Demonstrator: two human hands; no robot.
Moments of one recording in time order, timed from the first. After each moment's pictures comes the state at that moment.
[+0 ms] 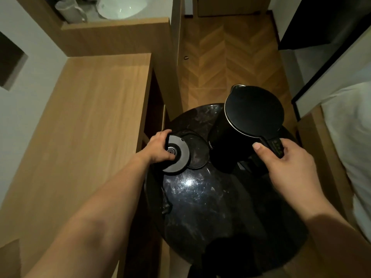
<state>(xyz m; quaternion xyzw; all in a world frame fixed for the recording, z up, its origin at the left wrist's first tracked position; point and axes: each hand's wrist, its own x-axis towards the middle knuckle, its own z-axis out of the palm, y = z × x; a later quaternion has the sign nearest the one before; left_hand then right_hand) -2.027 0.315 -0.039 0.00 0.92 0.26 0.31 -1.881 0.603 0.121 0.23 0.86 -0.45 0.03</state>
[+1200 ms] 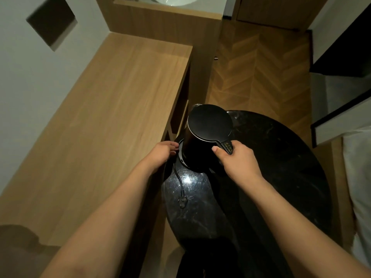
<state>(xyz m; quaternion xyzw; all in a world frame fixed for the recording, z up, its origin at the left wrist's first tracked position) -1.970 0.259 -0.035 -0.28 0.74 0.55 0.26 -1.946 0.482 0.054 0.11 0.90 -0.38 0.17</state>
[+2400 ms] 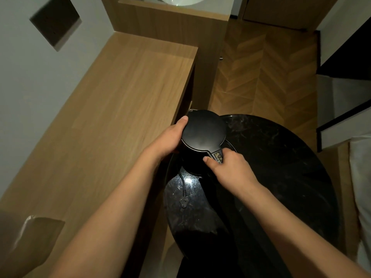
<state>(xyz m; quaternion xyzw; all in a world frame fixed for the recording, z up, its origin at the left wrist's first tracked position) -2.006 0.273 0.020 -0.18 0.74 0.61 0.23 -1.953 0.461 0.054 0.03 0.93 -0.30 0.23</state>
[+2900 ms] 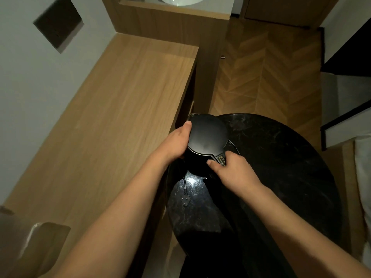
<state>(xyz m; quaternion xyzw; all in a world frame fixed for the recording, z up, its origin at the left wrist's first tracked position) -1.995 0.288 0.020 -0.16 0.79 0.54 0.22 -1.951 0.472 0.044 0.03 0.92 -0.29 0.26</state>
